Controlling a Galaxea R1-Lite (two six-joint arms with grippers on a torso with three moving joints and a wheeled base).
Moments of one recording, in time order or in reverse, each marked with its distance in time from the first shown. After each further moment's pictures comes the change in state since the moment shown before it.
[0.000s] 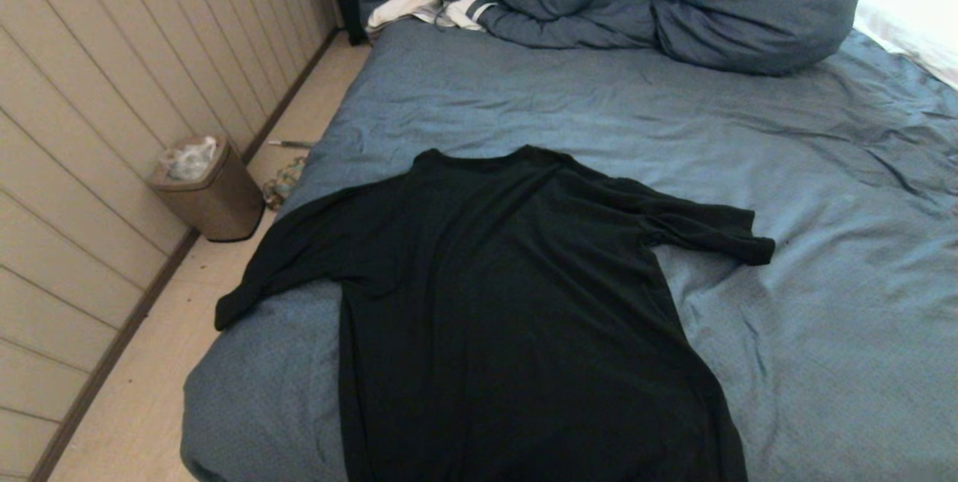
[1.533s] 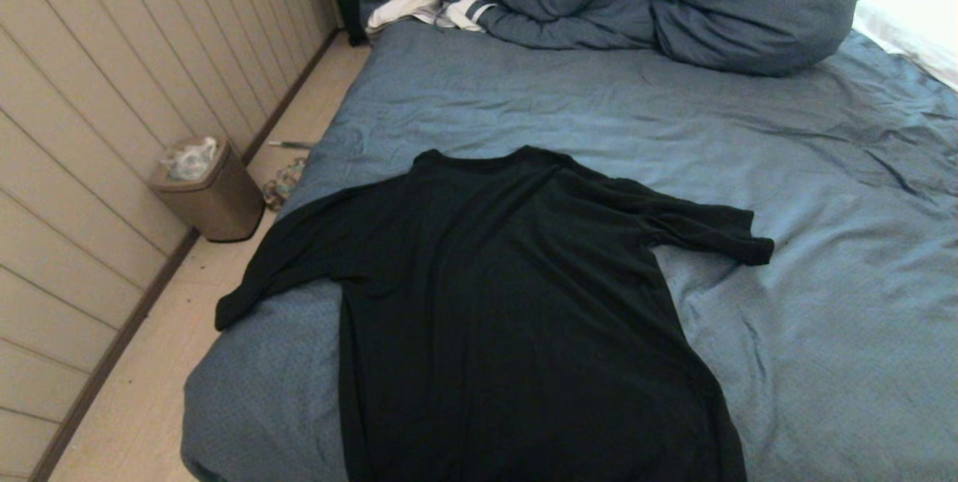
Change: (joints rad) left arm 0.000 -0.527 0.623 -0.254 0.245 0.177; right arm -0.034 -0.481 0.645 -0.341 0.133 -0.118
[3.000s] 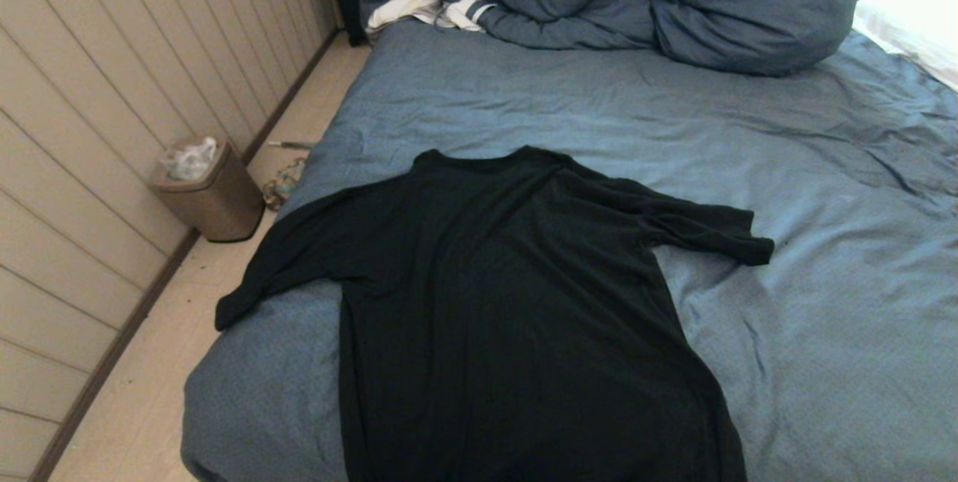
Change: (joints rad) left arm 0.000 -0.006 0.120 -0.149 -0.016 0.012; right arm -0.001 0.001 0.015 -0.042 -0.019 -0.132
